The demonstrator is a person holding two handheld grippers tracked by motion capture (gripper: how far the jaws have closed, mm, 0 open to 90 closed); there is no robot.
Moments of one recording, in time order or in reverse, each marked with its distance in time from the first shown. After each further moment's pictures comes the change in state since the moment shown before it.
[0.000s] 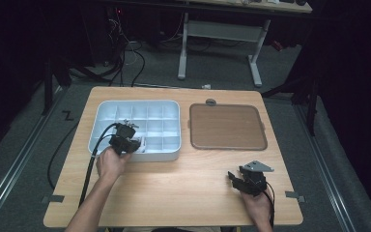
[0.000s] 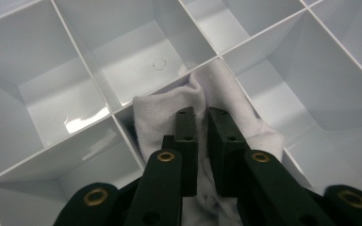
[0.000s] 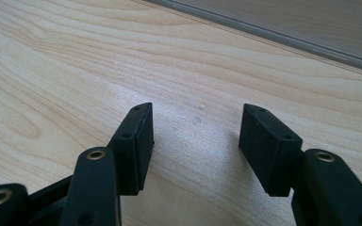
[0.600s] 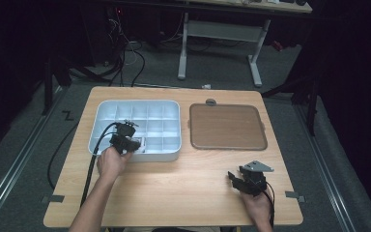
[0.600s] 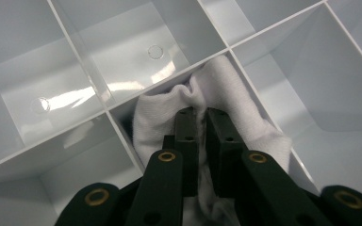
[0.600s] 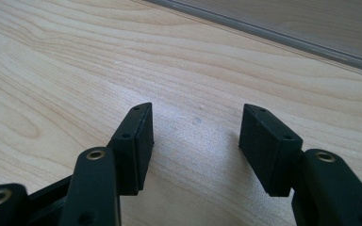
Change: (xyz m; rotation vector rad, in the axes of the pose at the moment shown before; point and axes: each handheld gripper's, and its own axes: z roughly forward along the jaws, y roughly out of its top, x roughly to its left) left arm 0.005 0.003 0.008 0.066 0.003 -0.077; right arm 0.000 0.000 0.000 0.000 -0.001 0.000
